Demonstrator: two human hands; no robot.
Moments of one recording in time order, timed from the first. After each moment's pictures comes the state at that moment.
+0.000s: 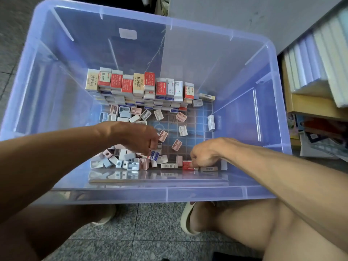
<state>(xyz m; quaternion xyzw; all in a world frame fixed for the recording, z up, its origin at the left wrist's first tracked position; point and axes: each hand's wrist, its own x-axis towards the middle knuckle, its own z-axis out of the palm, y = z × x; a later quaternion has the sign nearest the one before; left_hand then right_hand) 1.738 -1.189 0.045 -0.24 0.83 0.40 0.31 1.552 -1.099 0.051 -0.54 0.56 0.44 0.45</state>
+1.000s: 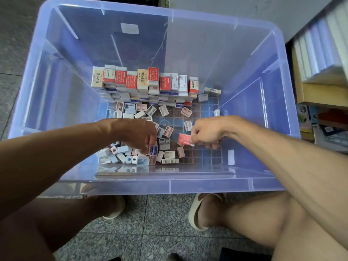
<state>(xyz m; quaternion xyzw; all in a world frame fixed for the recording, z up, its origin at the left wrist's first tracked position) 1.751 -1.191 0.042 -0.28 0.81 0.39 0.33 1.543 -1.125 0.065 -0.51 0.64 0.24 0.53</state>
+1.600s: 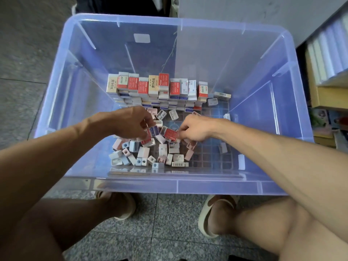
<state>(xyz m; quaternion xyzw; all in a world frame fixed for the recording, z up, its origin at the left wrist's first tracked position) 1.774 -1.207 0.084 -0.44 0.77 0.41 0.21 1.577 -1.145 0.054 -0.57 0.63 0.09 0.52</state>
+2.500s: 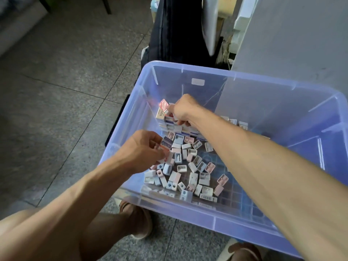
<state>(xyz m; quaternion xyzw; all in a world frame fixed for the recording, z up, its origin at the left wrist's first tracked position) 1.823 -1.163 0.137 -0.67 0.54 0.50 -0.10 1.685 -1.266 0.102 -0.53 0.71 -0.09 0.45</state>
